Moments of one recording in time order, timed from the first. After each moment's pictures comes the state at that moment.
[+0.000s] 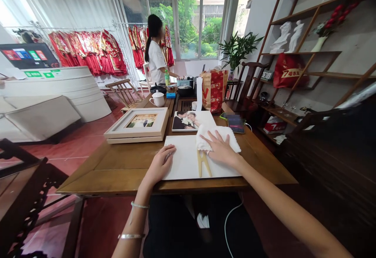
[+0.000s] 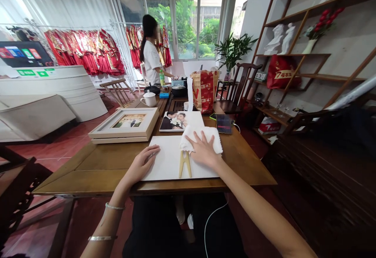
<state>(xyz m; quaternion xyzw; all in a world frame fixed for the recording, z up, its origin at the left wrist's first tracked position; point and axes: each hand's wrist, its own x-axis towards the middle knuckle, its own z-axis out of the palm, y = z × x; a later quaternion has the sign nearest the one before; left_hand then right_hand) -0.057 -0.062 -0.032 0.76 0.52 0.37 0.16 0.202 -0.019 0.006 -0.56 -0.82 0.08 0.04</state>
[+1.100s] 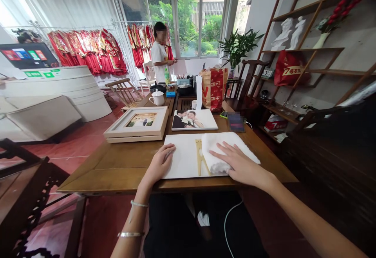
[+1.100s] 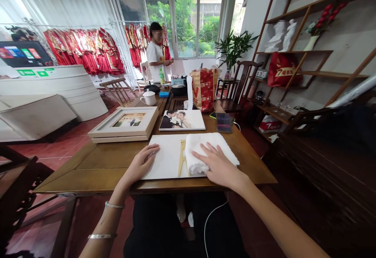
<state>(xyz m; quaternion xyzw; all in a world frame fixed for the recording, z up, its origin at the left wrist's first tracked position) -0.054 -0.062 -0.031 0.75 0.53 0.36 0.17 0.256 -0.078 0.010 -0.46 -0.88 0.09 0.03</state>
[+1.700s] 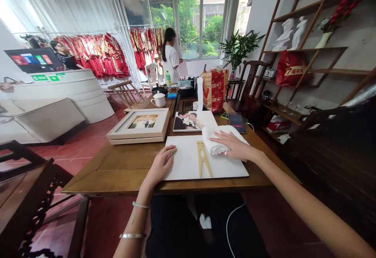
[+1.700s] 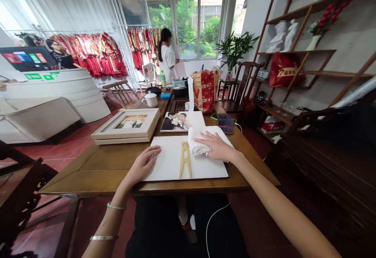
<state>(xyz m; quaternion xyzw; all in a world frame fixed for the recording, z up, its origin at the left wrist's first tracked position) -0.053 -0.062 -0.029 0.76 0.52 0.36 0.16 0.271 0.001 0.004 -0.44 -0.89 0.13 0.05</state>
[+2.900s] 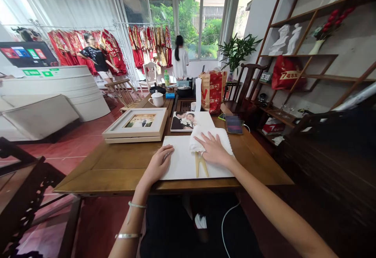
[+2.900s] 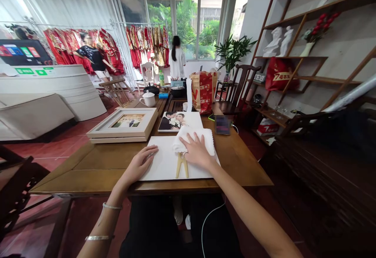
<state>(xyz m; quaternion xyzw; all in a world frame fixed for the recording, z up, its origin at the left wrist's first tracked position) -0.054 -0.063 -0.031 0.75 0.52 0.36 0.17 0.193 -0.019 0.006 -0.51 -0.85 0.09 0.05</state>
